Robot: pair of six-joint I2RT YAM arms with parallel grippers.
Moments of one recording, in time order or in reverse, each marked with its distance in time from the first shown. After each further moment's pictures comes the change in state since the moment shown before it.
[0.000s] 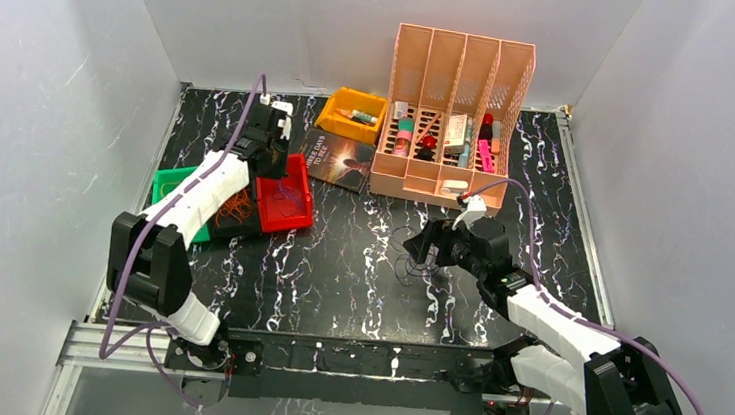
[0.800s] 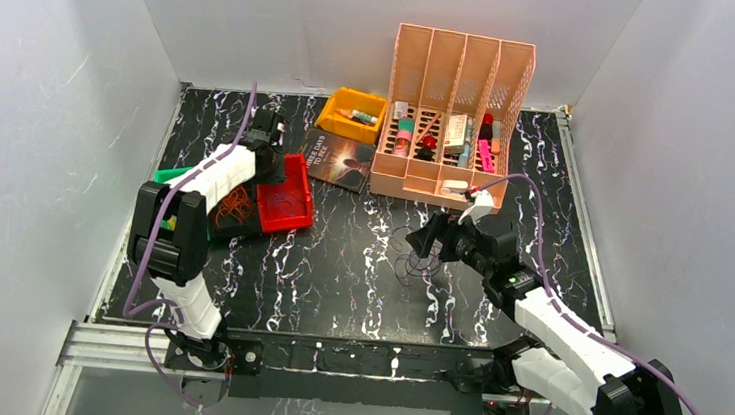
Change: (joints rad) left arm 0.079 0.208 -0.008 0.064 0.002 -0.127; right arm 0.000 -0.091 0.055 -0.117 0.011 0.032
